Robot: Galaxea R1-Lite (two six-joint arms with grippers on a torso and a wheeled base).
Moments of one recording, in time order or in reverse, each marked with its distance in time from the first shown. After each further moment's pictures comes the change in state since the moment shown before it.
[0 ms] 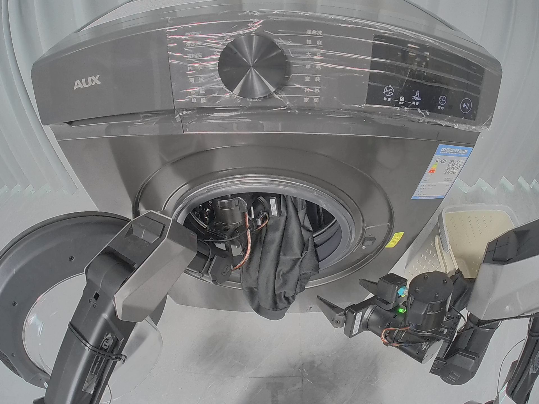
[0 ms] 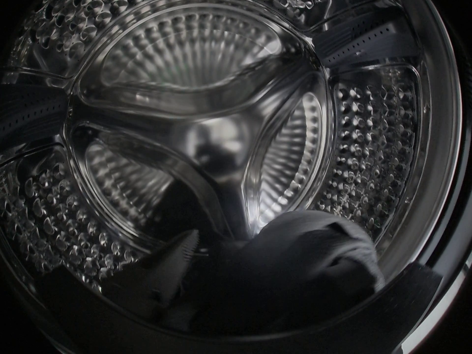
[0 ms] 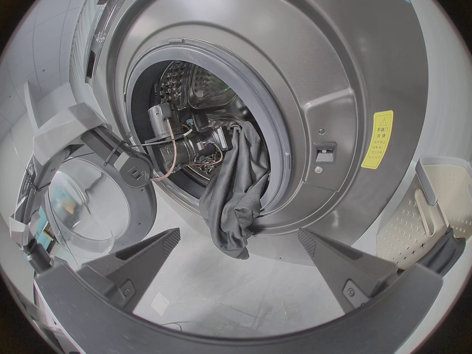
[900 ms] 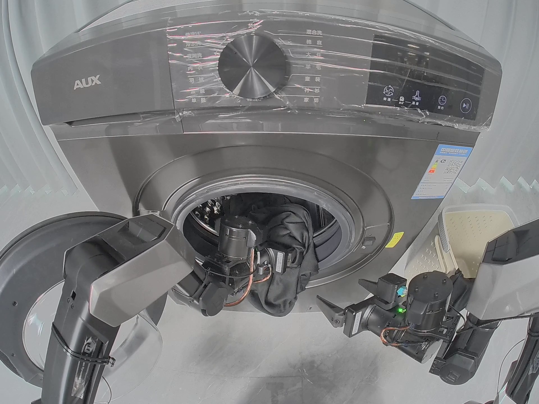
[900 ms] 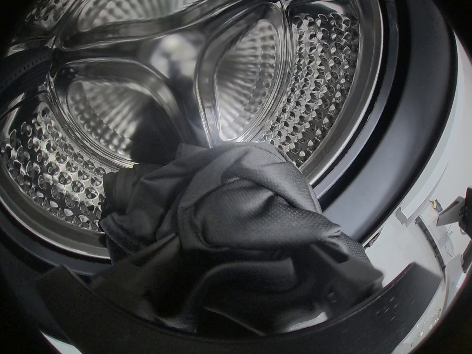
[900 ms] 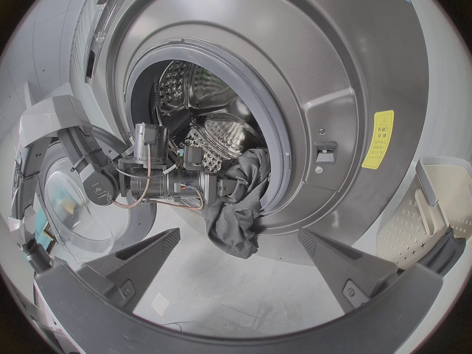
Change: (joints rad) left arm -0.071 -0.157 0.443 0.116 -0.119 0.011; right arm 0.000 0.003 -0.004 0.000 0.000 0.000
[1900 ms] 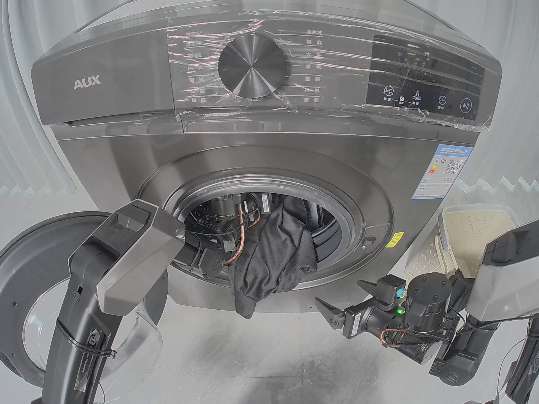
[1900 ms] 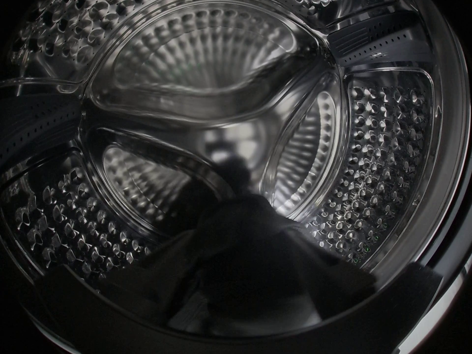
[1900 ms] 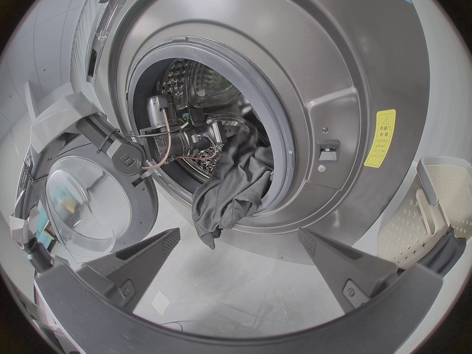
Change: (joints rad) left arm 0.083 0.068 -0.354 -0.044 0.169 -0.019; right arm 0.008 0.000 0.003 -0.001 0.000 0.000
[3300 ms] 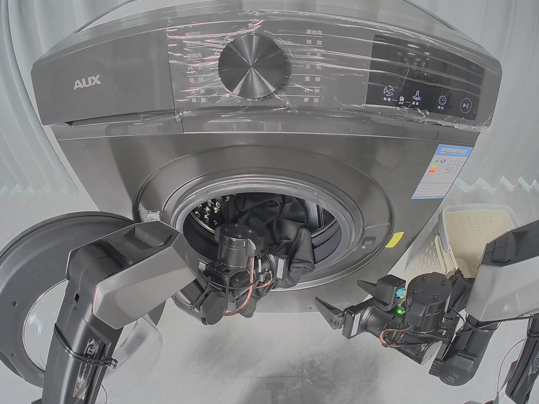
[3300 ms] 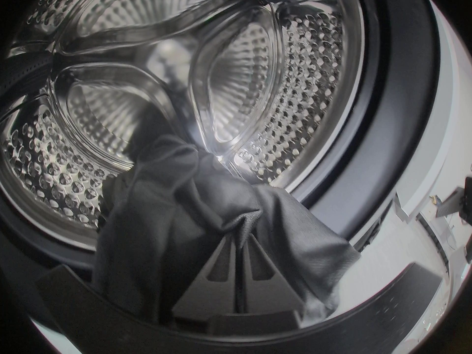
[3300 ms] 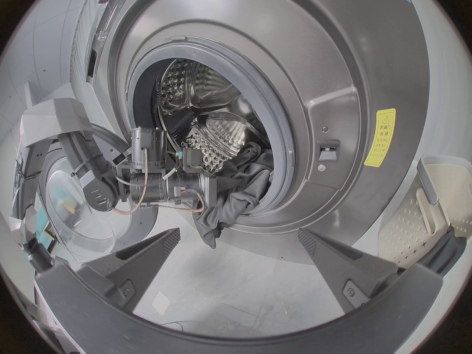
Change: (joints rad) left arm -0.096 -0.059 0.413 -0.059 -0.165 0.038; right arm 0.000 0.002 -0.001 0.000 0.000 0.003
